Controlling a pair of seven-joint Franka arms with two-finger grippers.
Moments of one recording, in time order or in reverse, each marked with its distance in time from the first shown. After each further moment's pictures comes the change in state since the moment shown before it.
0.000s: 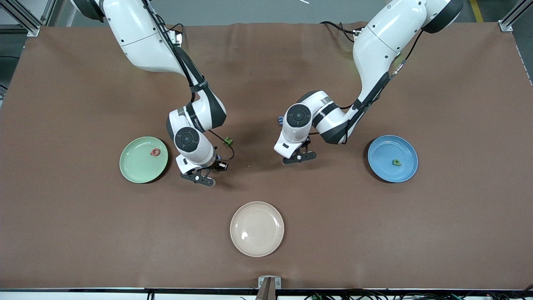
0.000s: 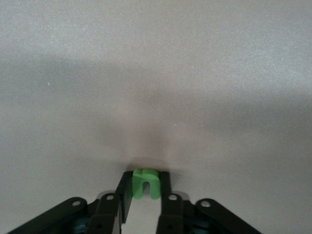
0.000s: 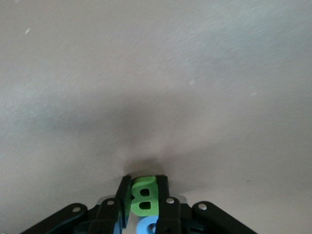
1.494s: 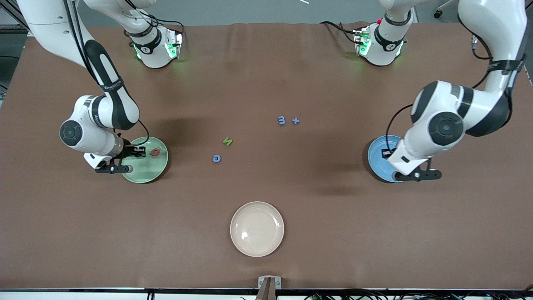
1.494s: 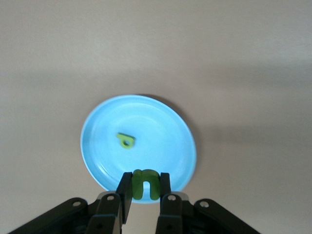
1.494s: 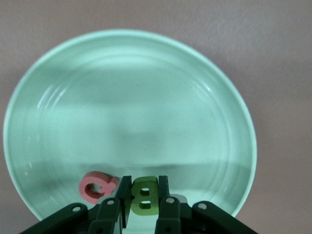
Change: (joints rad) left arm 0.721 -0.380 -0.168 -0.126 -0.003 -0.333 0.755; right arm -0.471 -0.276 -0.008 -0.432 0.000 0.050 -0.810
